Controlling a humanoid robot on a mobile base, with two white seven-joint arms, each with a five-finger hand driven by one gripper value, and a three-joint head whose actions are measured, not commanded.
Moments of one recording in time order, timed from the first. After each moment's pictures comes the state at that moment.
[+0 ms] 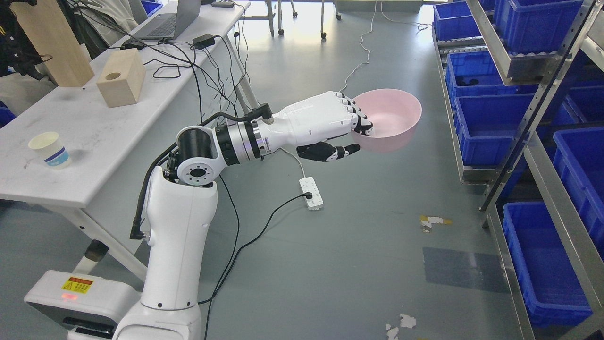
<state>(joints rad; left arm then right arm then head) -0.60 0.00 -0.08 -1.55 -0.56 -0.79 -0.94 0.00 0.00 0.05 0.00 0.05 -0.08 -0.02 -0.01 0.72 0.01</state>
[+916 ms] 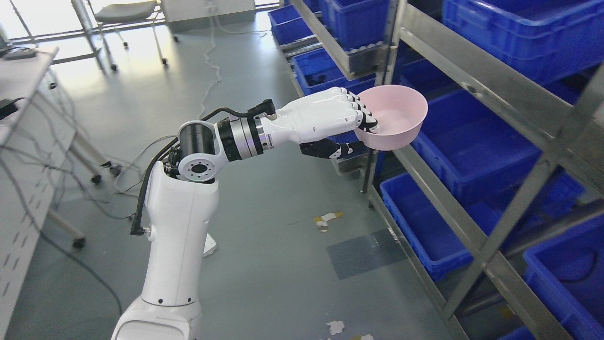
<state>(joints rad) -0.62 0.00 -0.09 -1.56 -0.55 -0.79 -0.94 0.00 0.00 0.05 0.00 0.05 -0.08 -0.02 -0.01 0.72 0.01</state>
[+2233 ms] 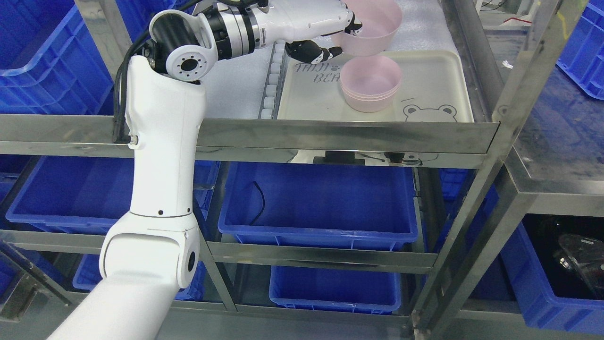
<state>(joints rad) -1.04 0.00 -0.06 -1.24 -0.89 -0.79 -0.94 0.00 0.00 0.05 0.00 0.05 -0.08 -0.02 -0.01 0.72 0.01</state>
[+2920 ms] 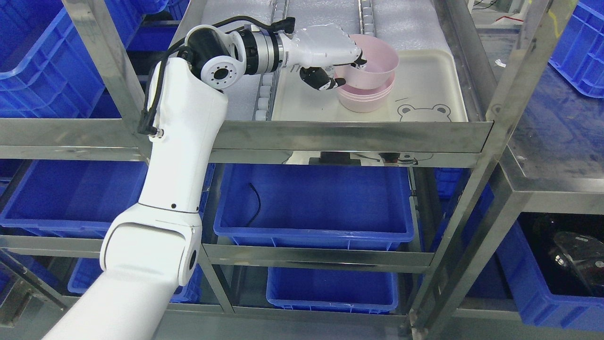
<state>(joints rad) -1.06 0.00 -0.17 -1.07 -0.95 -0.79 -0.88 0.00 0.00 0.05 0.00 0.05 -0.08 -0.02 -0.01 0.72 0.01</state>
